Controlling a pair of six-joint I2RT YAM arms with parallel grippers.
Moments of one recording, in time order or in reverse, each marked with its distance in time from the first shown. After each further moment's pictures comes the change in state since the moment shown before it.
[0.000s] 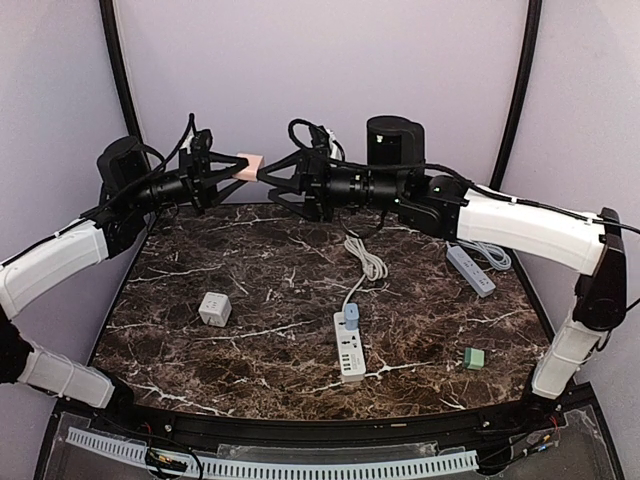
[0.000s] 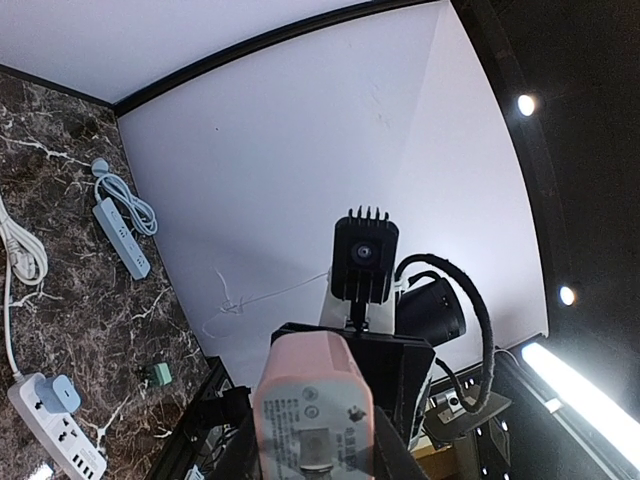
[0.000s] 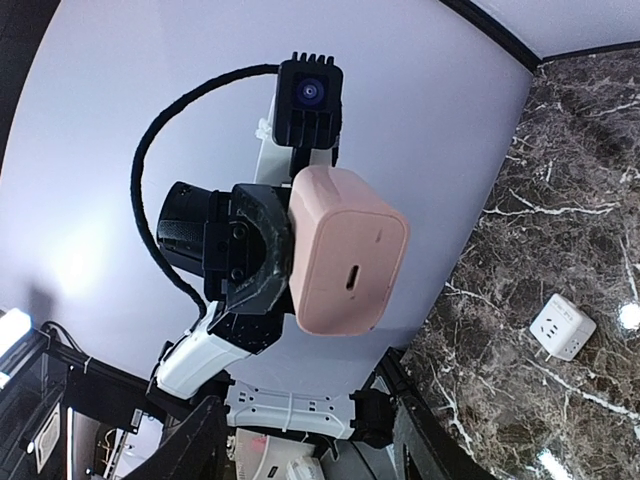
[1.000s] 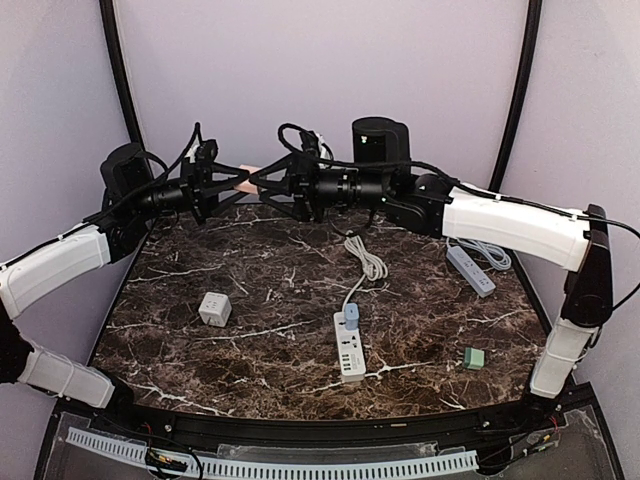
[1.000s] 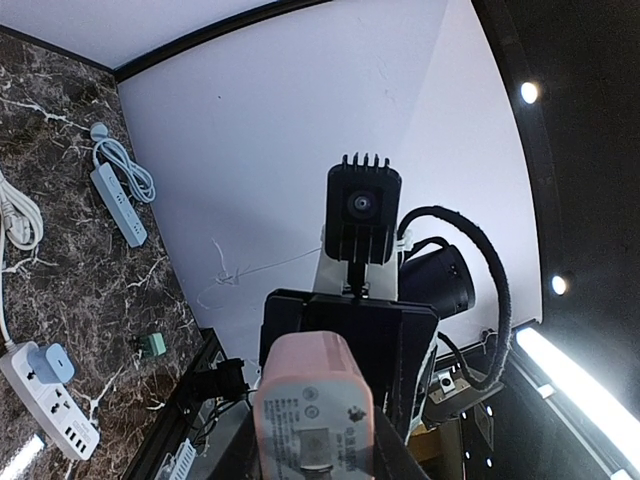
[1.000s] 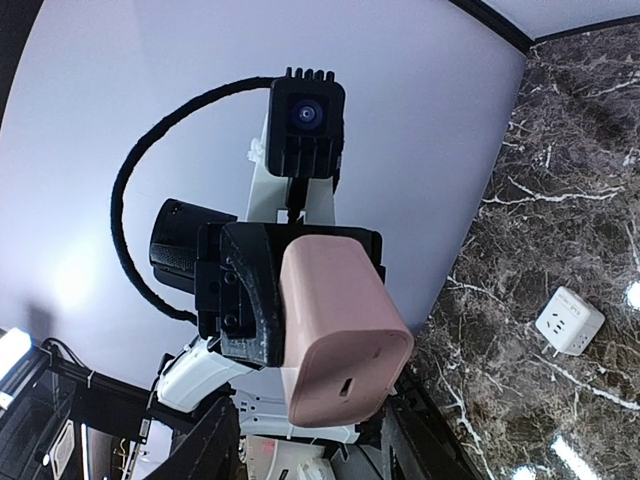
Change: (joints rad) left arm 0.000 0.003 -0.043 0.023 0.075 -0.031; right arm -0.003 0.083 0.079 -0.018 -0.010 0.051
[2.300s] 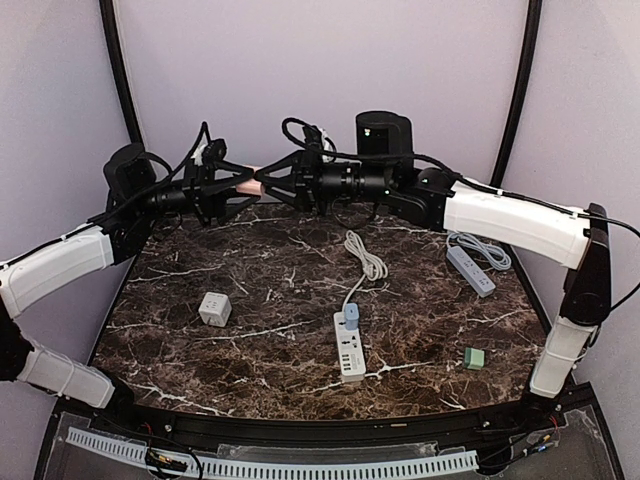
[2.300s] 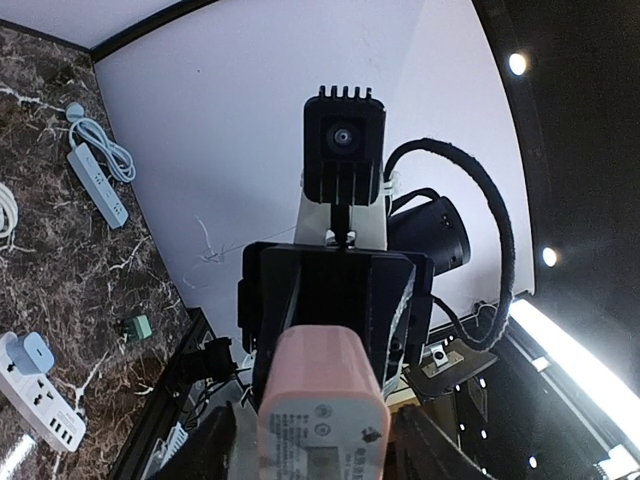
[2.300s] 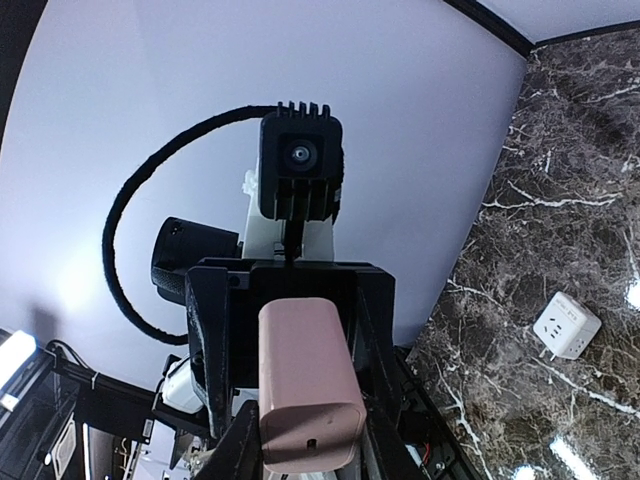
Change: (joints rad) left arm -0.040 0.010 0.000 0.045 0.031 -0.016; right arm -0.026 0.006 0.031 -0.026 -0.029 0.004
